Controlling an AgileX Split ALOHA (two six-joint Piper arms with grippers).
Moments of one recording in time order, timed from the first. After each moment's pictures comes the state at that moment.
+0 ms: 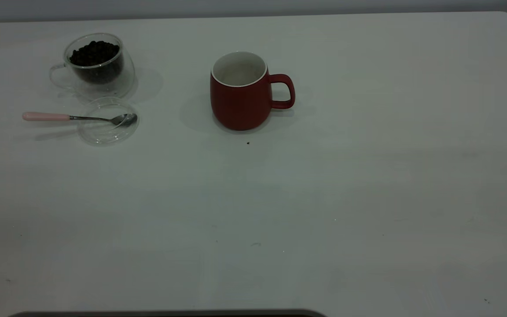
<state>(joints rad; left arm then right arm) 0.05 -0.02 -0.49 -0.09 1.14 0.01 0.05 0.03 -0.47 0.15 1.12 -0.14</state>
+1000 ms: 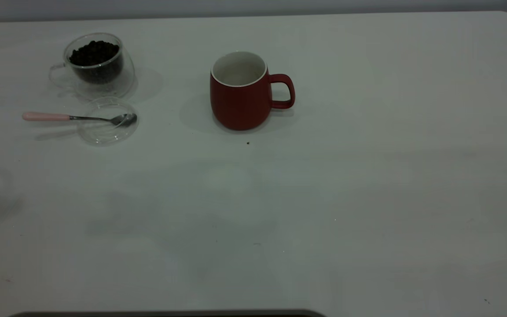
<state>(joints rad) 0.19 1.34 -0.88 -0.09 0.63 -0.10 0.05 0.03 -0.47 0.15 1.12 -0.14</state>
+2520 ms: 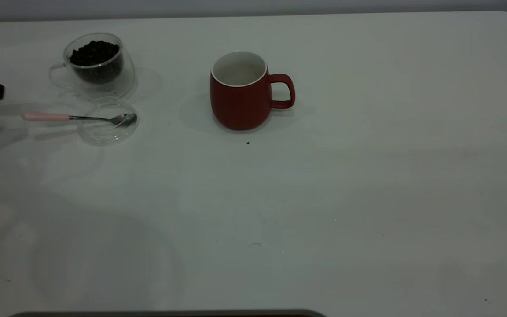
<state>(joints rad) 0.53 2.50 -1.51 -0.99 0.93 1.02 0.05 0.03 -0.47 0.15 1.13 -0.14</state>
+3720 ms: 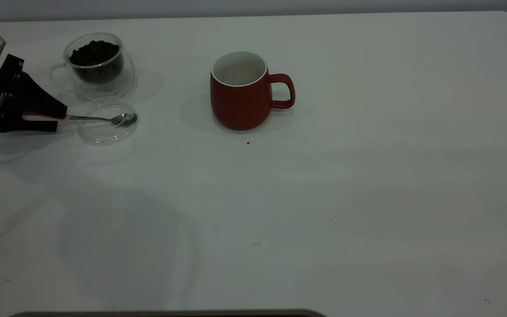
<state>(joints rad) 0.37 2.59 -1.53 -1.05 0.90 1.03 0.05 0.03 -0.47 0.15 1.13 -0.14</state>
